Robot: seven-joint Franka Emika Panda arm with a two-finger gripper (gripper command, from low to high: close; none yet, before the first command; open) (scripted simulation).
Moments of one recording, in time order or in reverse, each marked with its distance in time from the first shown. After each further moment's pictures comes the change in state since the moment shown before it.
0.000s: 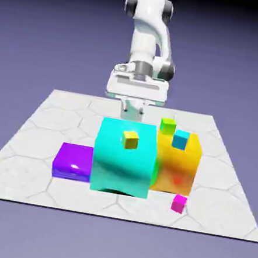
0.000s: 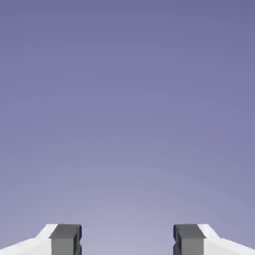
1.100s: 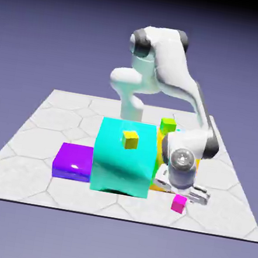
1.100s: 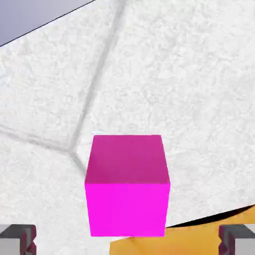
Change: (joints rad) arm 0.191 1.128 0.154 0.773 0.340 -0.855 0.526
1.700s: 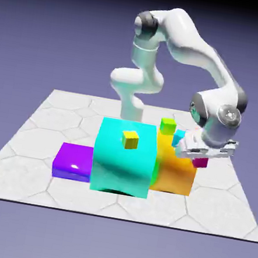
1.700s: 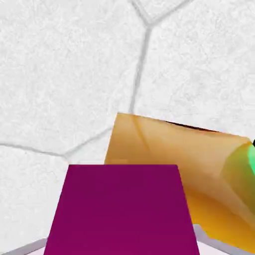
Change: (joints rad) arm 0.018 -0.431 0.163 0.031 -0.268 -0.515 -0.389
